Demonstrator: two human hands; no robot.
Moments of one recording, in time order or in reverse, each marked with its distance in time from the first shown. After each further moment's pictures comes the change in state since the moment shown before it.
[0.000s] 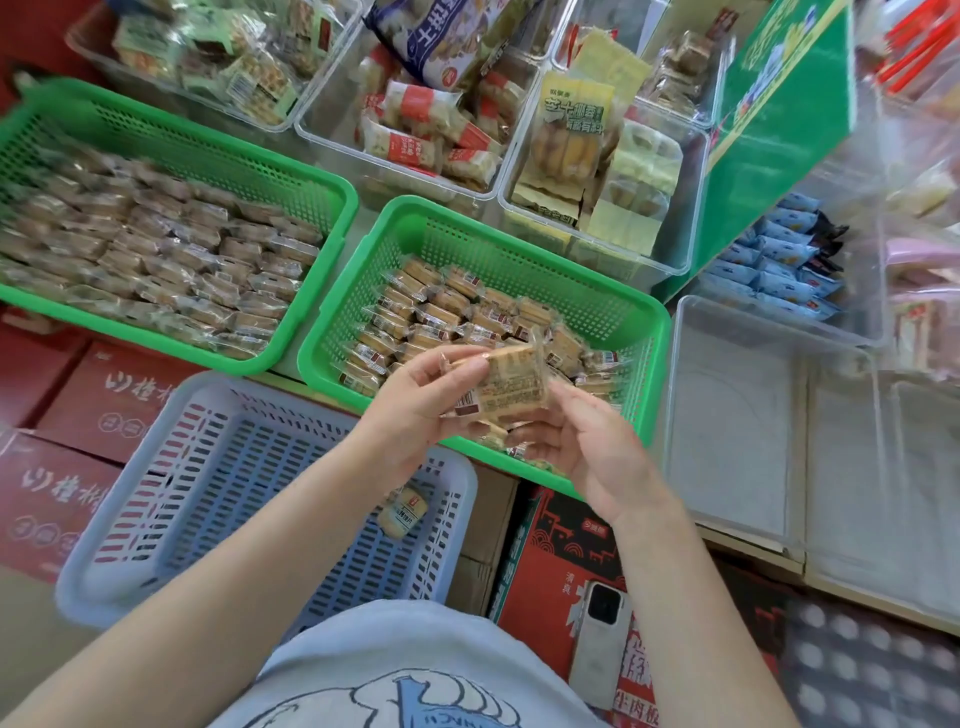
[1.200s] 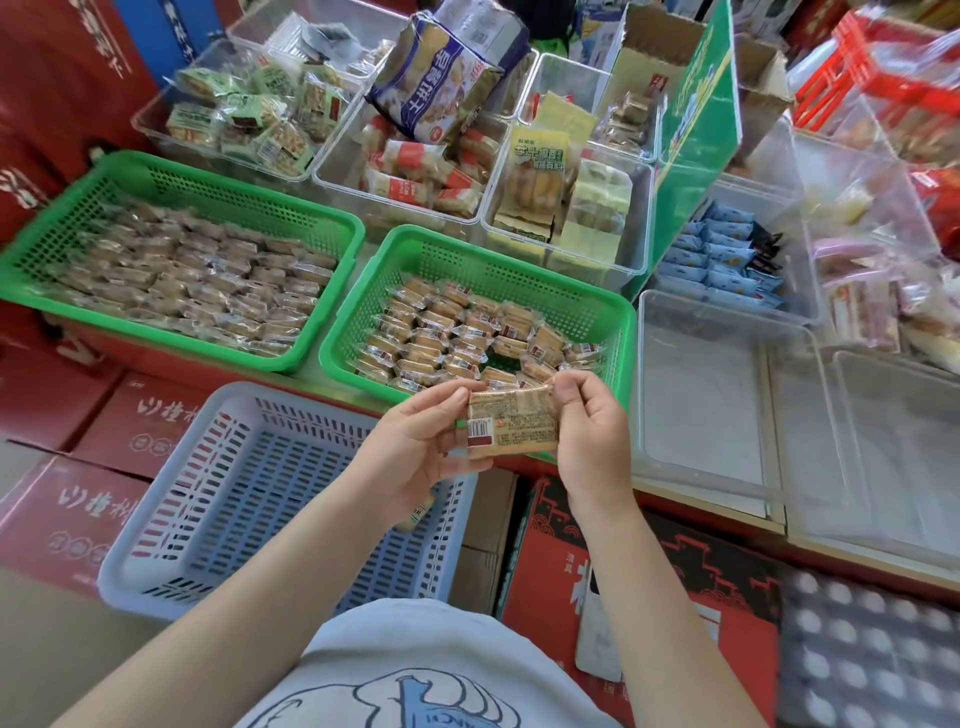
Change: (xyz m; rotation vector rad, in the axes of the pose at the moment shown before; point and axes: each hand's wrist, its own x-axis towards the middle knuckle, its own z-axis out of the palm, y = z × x) left_hand -0.097 -0.022 0.017 -0.171 -0.053 -0.042; right_hand -0.080 0.033 0.028 -0.281 0.423 -0.503
